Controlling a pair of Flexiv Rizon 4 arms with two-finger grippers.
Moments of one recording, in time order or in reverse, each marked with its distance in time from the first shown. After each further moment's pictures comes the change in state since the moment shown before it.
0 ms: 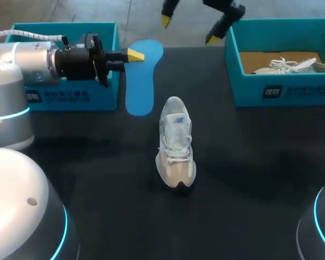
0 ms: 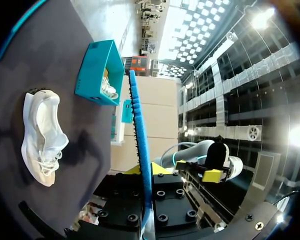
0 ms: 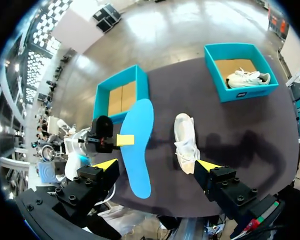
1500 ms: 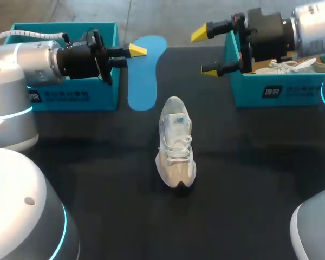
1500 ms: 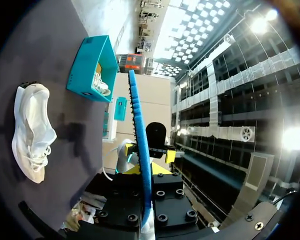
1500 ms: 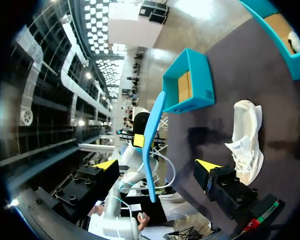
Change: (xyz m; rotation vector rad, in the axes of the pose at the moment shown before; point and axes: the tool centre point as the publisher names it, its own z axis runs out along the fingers) left arm 0.016 0.007 0.008 -0.018 0.058 -0.024; right arm -0.047 0.015 0.052 0.136 0.883 0.030
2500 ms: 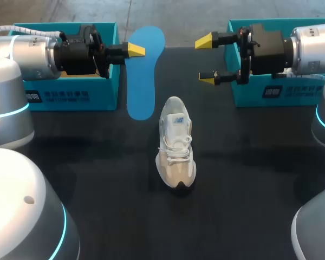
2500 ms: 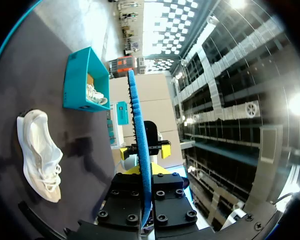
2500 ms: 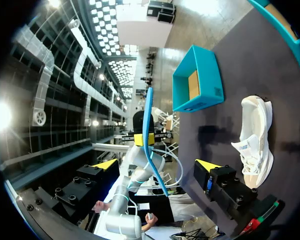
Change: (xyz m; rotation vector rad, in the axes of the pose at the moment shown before) left arm 0.001 0.003 -0.003 -0.022 -0.042 0.277; right arm -0.013 -0.005 0.002 0.000 0.113 0.005
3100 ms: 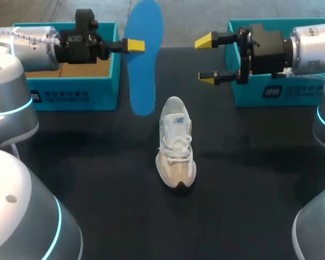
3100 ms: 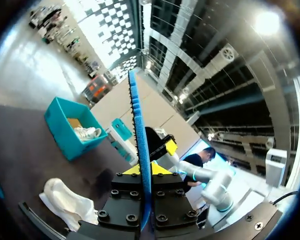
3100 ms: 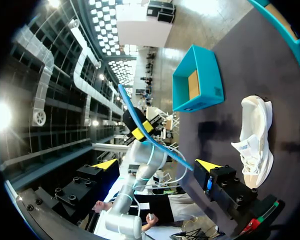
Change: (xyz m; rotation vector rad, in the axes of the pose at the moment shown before) left arm -0.005 -0.027 -0.004 -0.008 -0.020 0.592; right arm 0.000 0.001 0.000 0.001 -0.001 0.000
